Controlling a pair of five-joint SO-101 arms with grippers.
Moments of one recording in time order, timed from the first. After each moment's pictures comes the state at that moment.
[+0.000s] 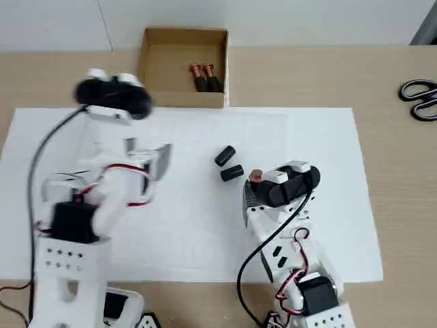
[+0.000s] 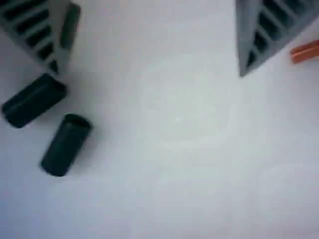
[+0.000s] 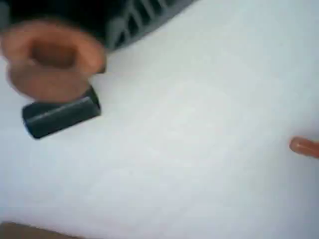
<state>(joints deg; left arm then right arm) 3.3 -46.6 30.4 71.7 3.2 -21.5 -101.6 88.4 42.0 -6.2</state>
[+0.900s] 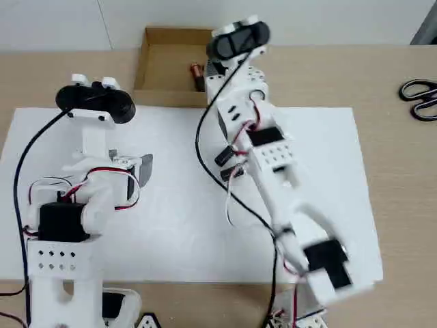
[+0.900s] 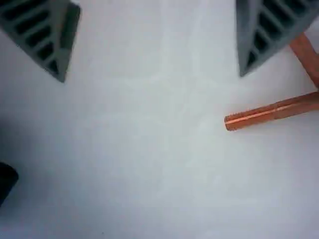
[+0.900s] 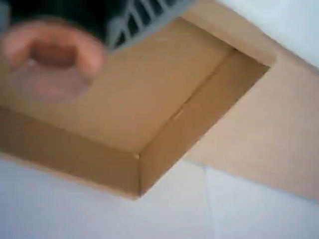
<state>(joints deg) -1.8 -46.7 29.5 77.4 0.9 -21.5 5.7 12.0 2.9 -2.8</state>
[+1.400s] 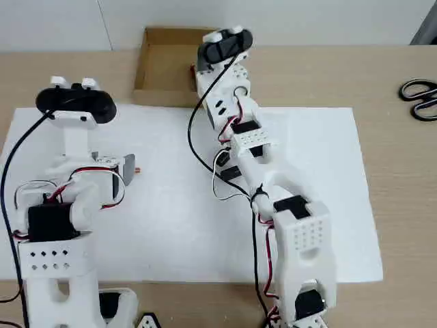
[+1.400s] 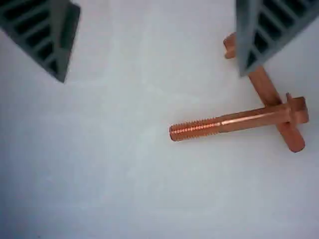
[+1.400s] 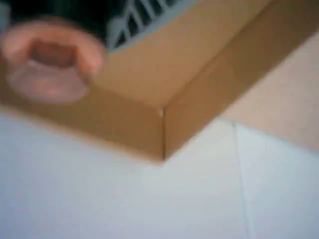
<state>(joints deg) -8.0 -46.7 30.2 77.4 -1.2 -21.5 36.7 -8.3 -14.3 -2.8</state>
